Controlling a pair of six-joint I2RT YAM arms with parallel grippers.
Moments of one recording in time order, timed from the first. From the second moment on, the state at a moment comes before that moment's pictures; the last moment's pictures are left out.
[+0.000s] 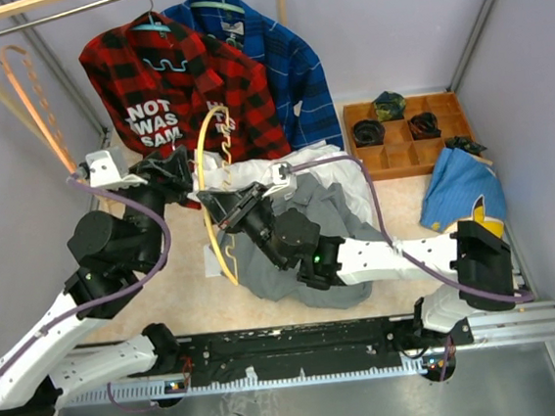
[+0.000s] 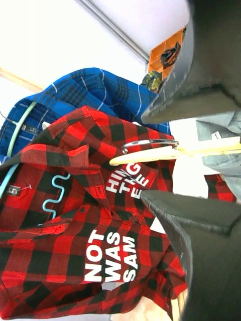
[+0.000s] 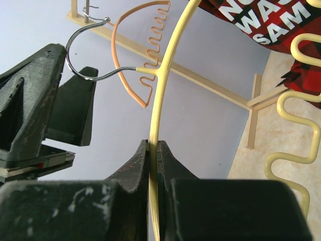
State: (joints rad) left arm -0.97 0.82 1.10 0.04 -0.87 -0.11; right arm 1.29 1.48 1.07 0.68 0.63 0.96
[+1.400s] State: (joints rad) left arm -0.97 0.60 0.72 0.16 0.31 0.88; right arm 1.16 0.73 1.19 -0.64 0.00 0.73
